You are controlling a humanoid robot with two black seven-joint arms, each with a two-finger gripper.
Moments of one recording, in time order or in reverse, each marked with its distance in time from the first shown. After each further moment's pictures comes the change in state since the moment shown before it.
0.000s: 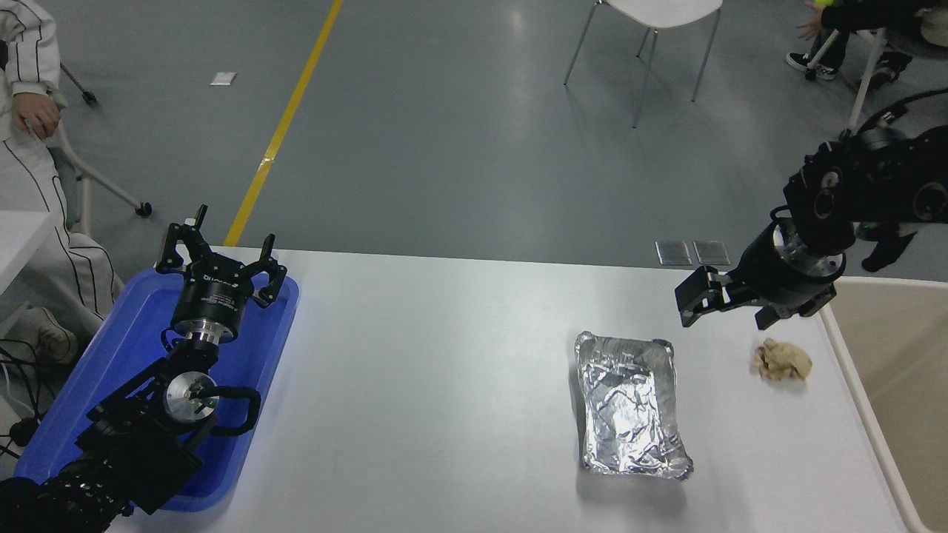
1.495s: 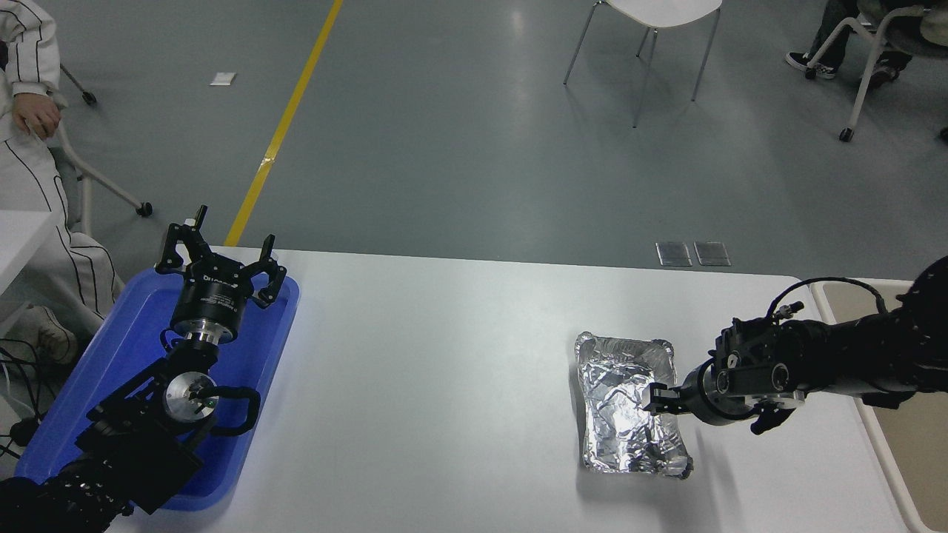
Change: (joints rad) left arm 0.000 0.000 0.000 0.001 0.000 0.000 0.000; right arm -0.473 0.163 0.117 -0.206 0.039 -0.310 -0.112
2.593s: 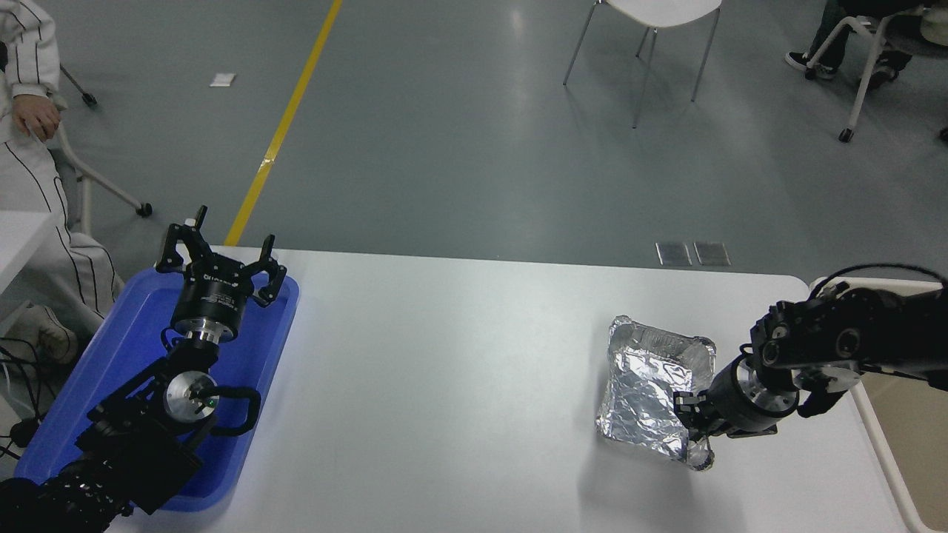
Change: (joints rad) left arm 0.000 0.000 0.000 -0.001 0.000 0.000 0.000; right arm 0.325 -0.285 0.022 0.338 -0.089 0.298 0.007
